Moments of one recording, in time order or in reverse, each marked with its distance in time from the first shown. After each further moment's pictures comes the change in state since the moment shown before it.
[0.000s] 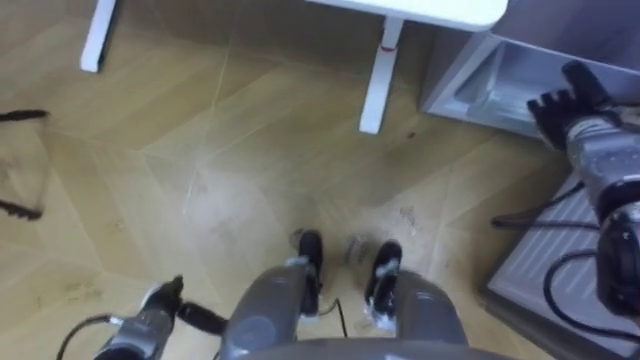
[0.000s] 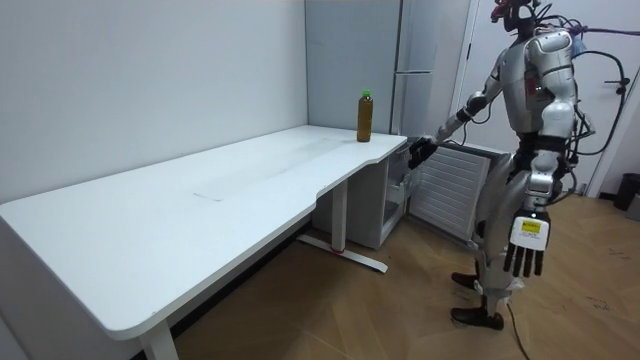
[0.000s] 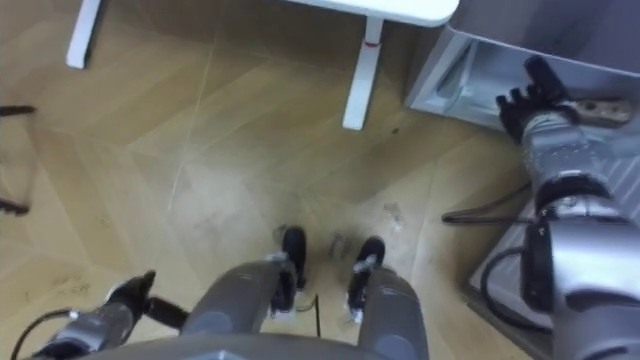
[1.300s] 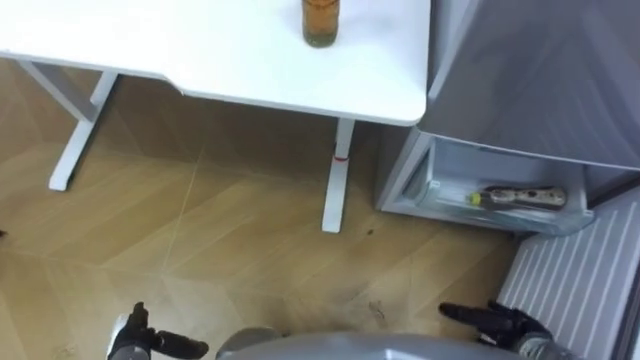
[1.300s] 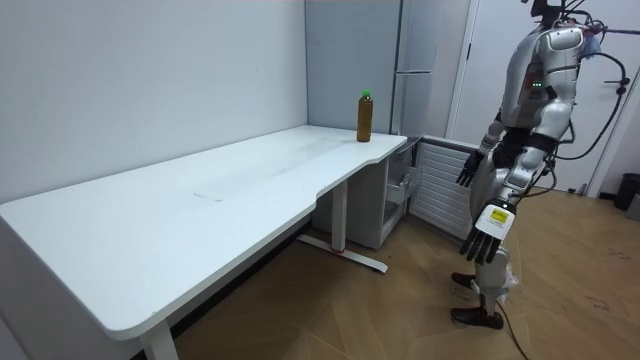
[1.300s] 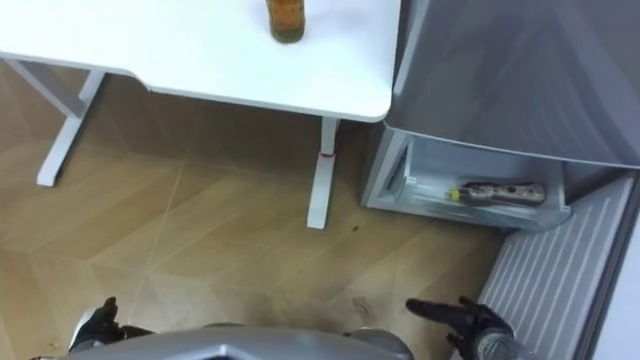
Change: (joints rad) left arm 0.166 -0.052 0.275 -0.063 0.104 -0.104 0.147; right arm 0.643 0.179 0.099 0.009 -1.033 -0.035 0.204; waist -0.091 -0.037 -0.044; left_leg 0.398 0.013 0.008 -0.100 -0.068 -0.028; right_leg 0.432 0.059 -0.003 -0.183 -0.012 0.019
